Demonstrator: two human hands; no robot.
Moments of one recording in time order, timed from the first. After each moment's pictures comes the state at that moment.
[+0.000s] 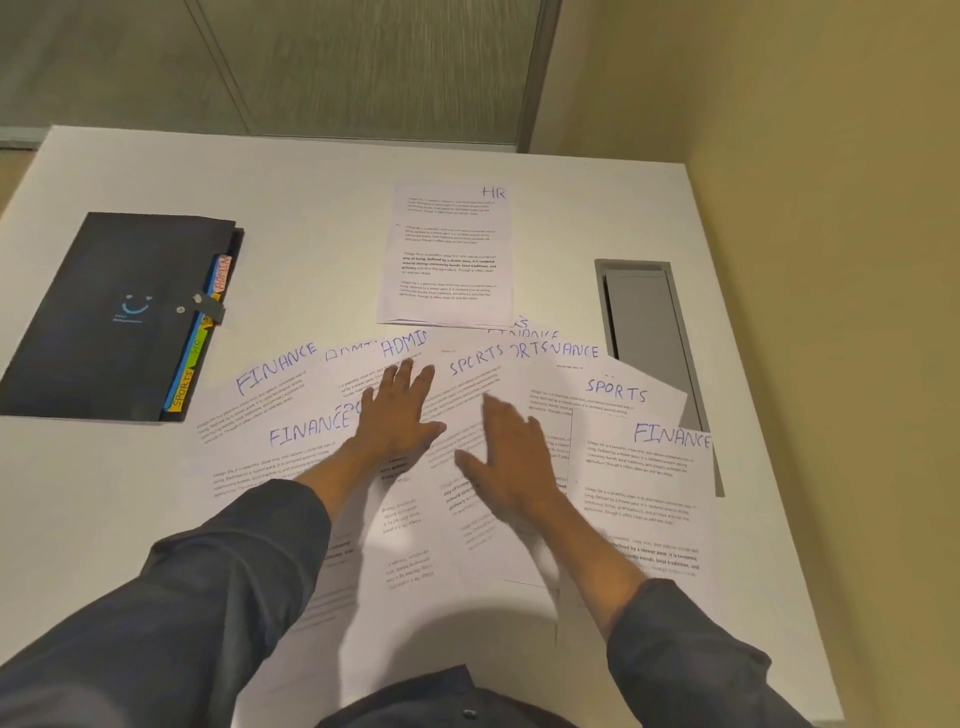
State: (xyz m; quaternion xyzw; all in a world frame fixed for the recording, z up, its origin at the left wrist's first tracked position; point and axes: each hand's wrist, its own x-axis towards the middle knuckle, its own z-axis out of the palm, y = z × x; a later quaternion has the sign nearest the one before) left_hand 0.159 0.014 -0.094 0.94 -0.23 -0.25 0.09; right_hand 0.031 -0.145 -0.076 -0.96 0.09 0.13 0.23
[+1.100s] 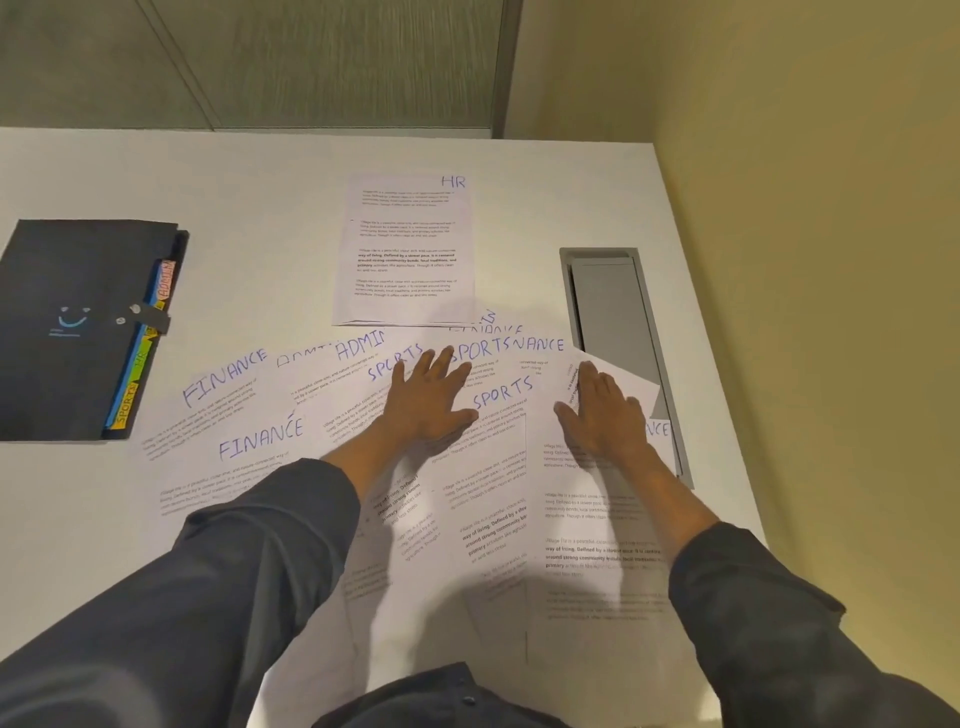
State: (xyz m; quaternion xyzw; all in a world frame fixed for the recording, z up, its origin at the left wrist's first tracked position) left_hand 0.162 -0.079 -0.087 0.91 -0.33 -0.25 0.01; right_hand 0.037 -0.315 -0.086 -0.94 0.24 0.21 0.14
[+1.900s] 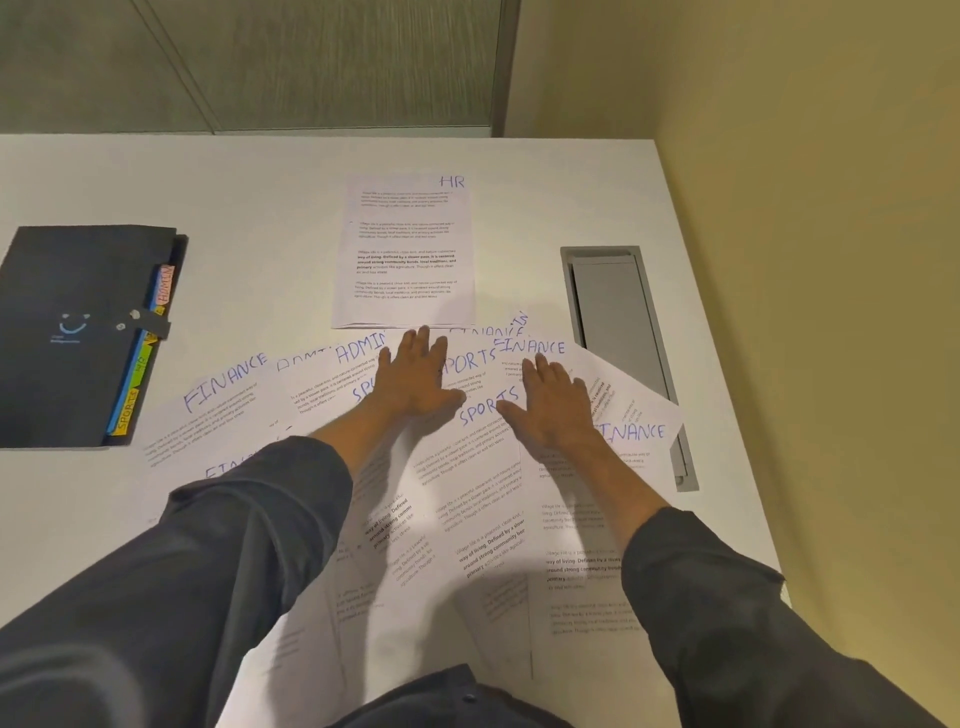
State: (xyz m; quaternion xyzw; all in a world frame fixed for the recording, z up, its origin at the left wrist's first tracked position) left_hand 0.194 -0.080 -0.083 0.93 -0.28 -0.24 0.04; right_hand 0.073 -0.263 -0.085 -0.96 0.16 0.21 0.14
